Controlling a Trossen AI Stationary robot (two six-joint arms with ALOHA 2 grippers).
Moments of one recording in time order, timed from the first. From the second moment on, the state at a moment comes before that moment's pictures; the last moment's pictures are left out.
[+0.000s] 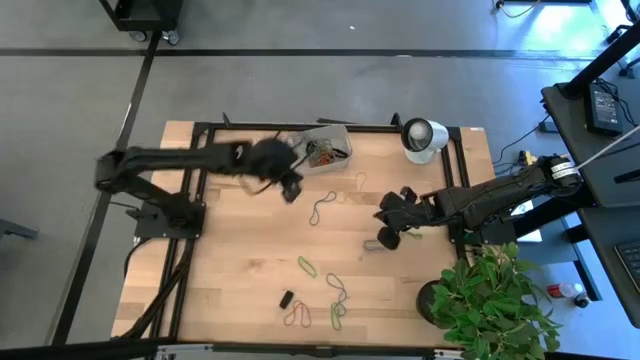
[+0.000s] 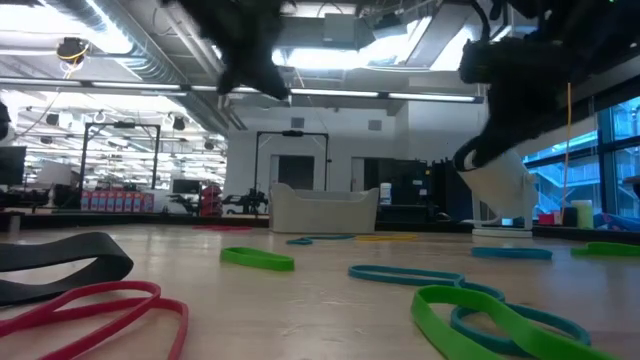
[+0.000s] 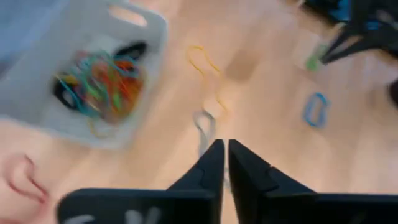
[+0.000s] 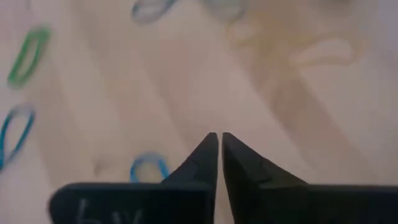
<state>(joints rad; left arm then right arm) 0.23 1.38 1.13 -0.53 -0.03 -0.38 0.21 1.22 0.70 -0.49 0.34 0.65</state>
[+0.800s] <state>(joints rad) -0.30 0.98 0.59 -0.30 -0.48 -0.83 0.17 1.44 0.61 -0.80 0.03 0.43</state>
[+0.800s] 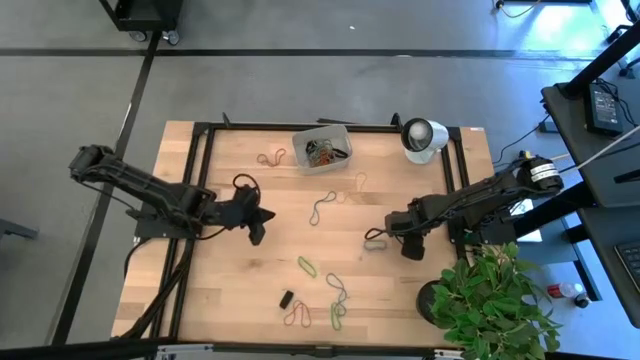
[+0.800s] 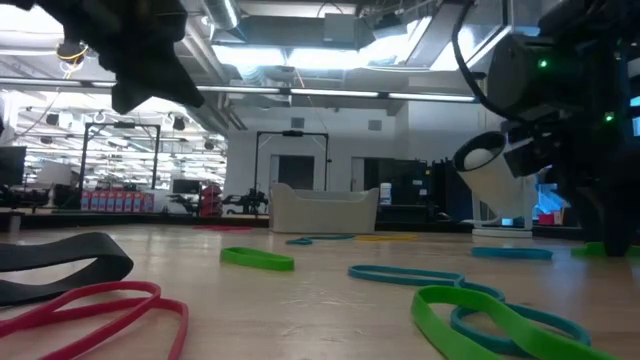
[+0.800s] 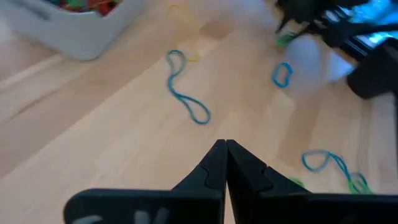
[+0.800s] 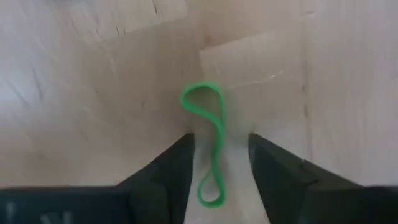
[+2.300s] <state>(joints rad) 0.24 0.41 0.31 -0.24 0.21 -0.19 -0.40 2.31 2.04 -0.98 0.24 0.29</state>
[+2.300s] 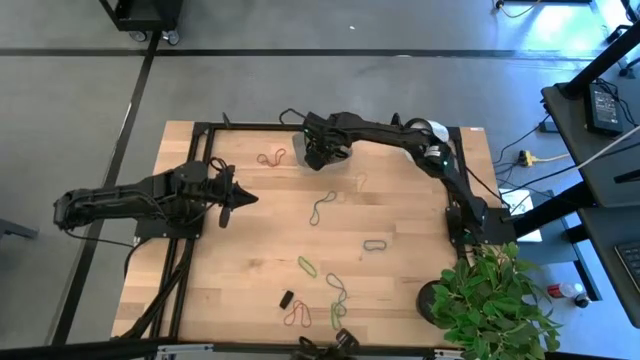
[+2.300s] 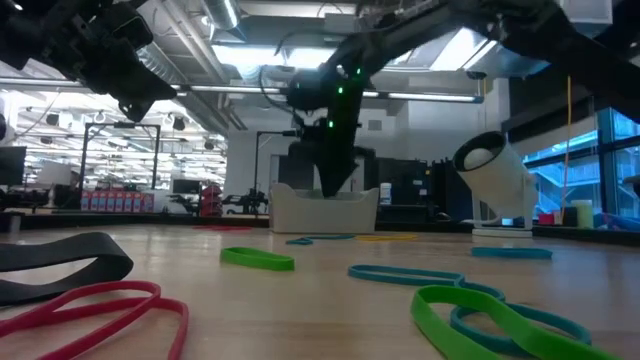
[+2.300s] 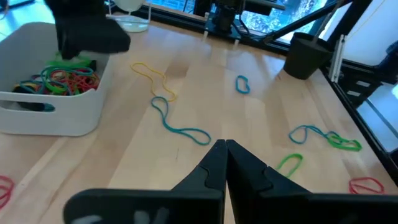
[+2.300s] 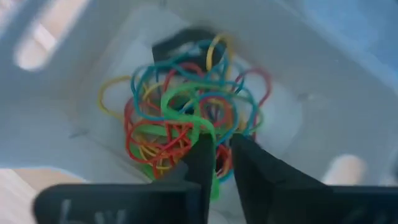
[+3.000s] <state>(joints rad) 0.24 0.41 0.31 -0.23 0.17 -0.23 -0.36 2.18 2.10 -1.12 0.25 0.25</state>
